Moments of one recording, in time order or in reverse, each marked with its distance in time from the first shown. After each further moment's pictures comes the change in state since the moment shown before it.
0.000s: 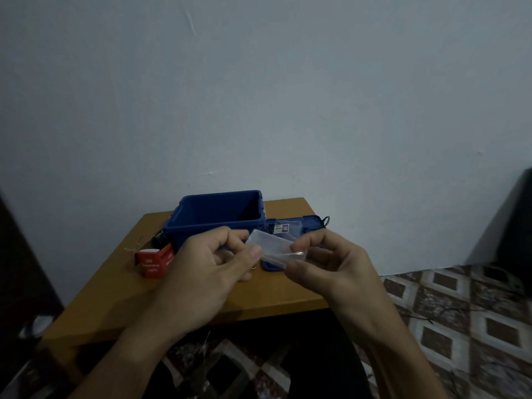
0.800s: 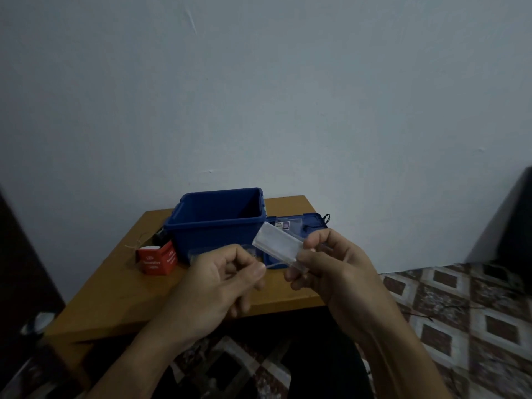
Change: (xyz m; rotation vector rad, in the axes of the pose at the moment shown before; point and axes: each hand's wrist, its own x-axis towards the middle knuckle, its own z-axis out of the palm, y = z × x) left_hand -0.007 -0.023 0.005 -0.078 -0.164 -0.061; right_hand 0.008 0.007 0.003 0.337 0.038 0.143
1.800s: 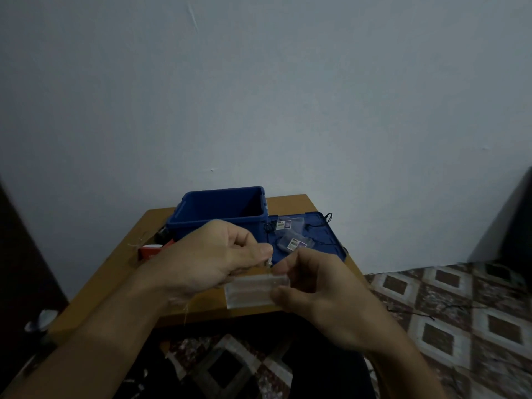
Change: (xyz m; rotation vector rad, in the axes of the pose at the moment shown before) left_hand 0.023 0.046 -0.020 0.096 -0.214 -0.195; right_hand -0.011 -0.001 0.004 -0.817 -0.209 -0.026
